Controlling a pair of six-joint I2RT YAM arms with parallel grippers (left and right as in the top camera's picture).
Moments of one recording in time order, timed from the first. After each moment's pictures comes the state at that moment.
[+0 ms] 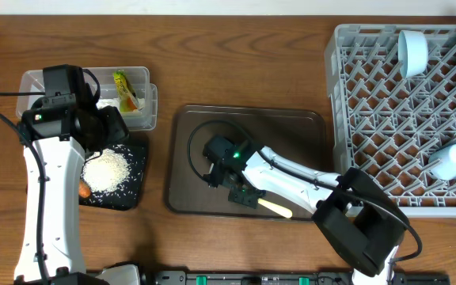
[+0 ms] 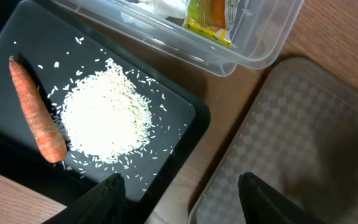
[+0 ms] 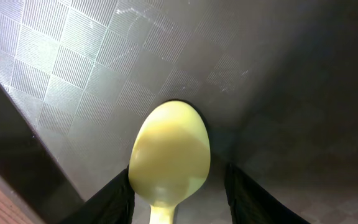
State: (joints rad) left arm 0.18 1.40 1.29 -1.10 0.05 -0.30; right arm 0.88 1.96 1.26 -0.89 0.02 -0.35
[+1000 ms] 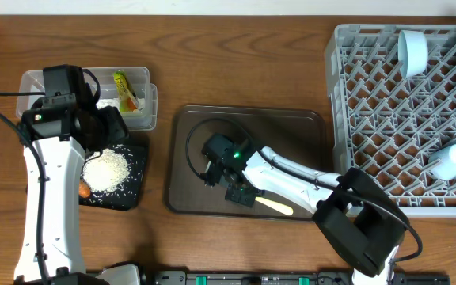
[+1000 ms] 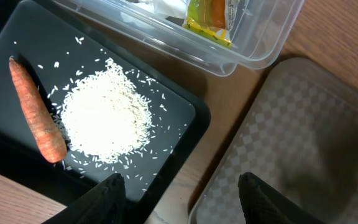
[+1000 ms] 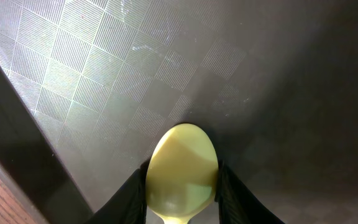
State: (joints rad) left arm 0.18 1.40 1.29 -1.10 0.05 -0.30; right arm 0.88 1.96 1.26 -0.85 -0.02 -0.35
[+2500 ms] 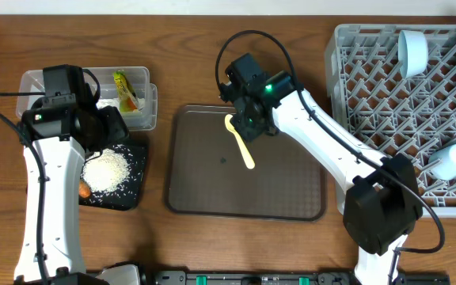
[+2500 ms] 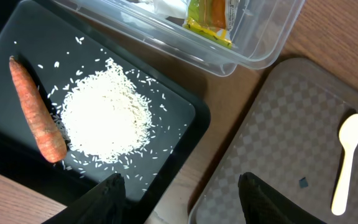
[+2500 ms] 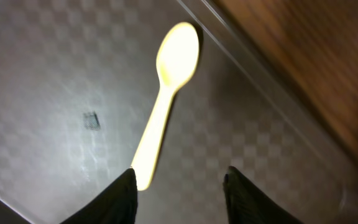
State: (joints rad) left arm 0.18 1.40 1.29 -1.10 0.05 -0.30; right arm 0.63 1.99 1.69 -0.98 -0.03 -0.08
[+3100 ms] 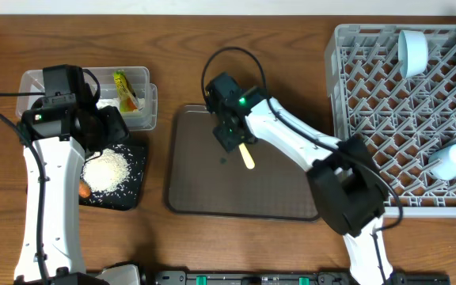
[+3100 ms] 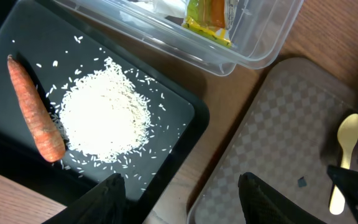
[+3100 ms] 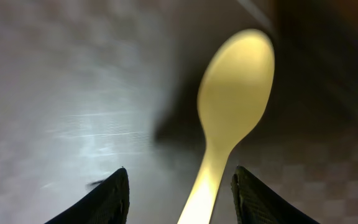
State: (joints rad) left arm 0.18 1.40 1.29 -1.10 0.05 -0.31; right arm 0.69 2.19 1.67 -0.85 -0.02 0.09
